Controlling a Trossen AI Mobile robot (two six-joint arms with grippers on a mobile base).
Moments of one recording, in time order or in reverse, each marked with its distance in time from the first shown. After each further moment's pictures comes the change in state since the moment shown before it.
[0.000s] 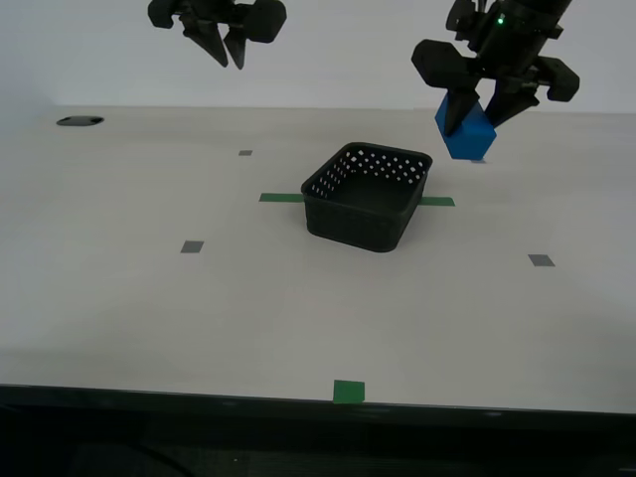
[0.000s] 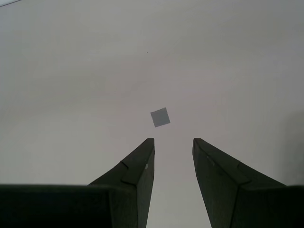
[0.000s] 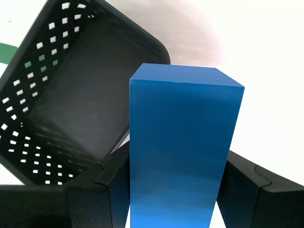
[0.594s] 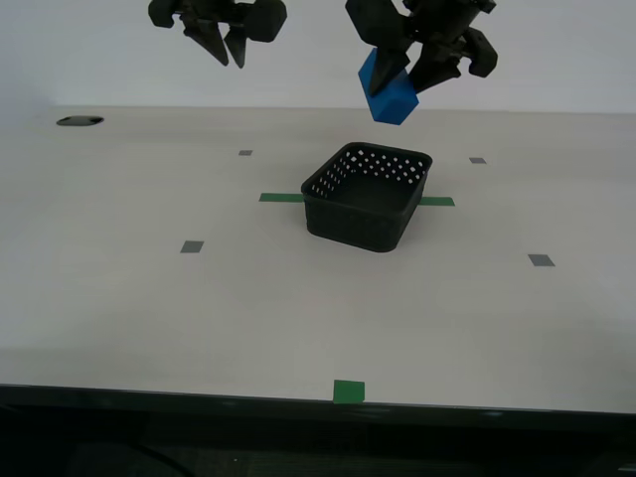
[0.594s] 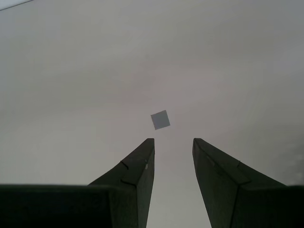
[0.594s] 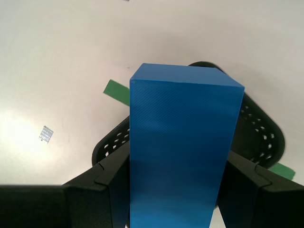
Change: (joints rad) arm 0 0.140 0.019 0.098 0.145 -0.132 -0.017; arm 1 0.000 0.000 0.000 0.010 0.000 0.000
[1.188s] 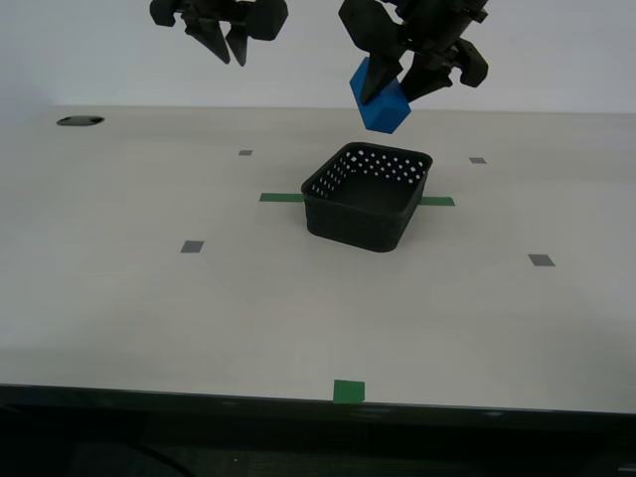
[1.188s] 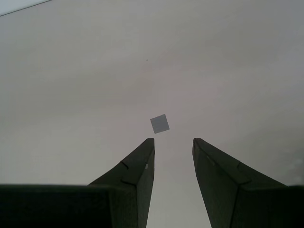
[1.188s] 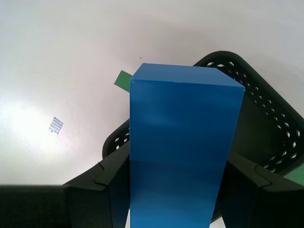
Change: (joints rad) arm 0 0.009 0.022 0.000 -0.003 -0.043 0.000; arm 1 0.000 0.000 0.000 0.016 0.000 0.000
